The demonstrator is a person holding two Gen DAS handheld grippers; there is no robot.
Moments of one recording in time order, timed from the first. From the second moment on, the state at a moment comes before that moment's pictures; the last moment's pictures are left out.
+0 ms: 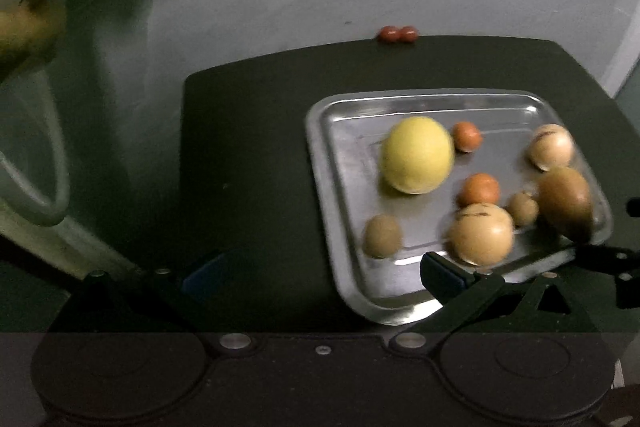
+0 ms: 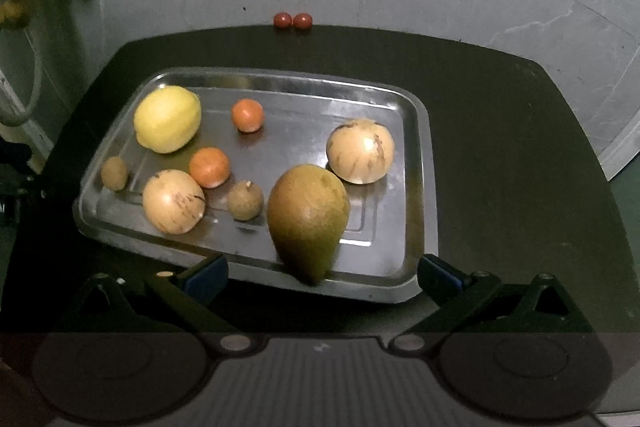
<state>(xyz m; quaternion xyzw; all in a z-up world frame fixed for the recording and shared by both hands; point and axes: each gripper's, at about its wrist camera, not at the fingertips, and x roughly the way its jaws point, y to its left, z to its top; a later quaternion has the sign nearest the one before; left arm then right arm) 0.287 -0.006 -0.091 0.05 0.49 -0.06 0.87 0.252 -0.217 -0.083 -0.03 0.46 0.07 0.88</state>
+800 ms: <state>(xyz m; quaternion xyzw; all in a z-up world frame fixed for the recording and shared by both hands) 0.351 -0.028 -0.070 0.04 0.46 0.00 0.89 0.311 -0.238 -0.063 0.00 0.41 0.13 0.90</state>
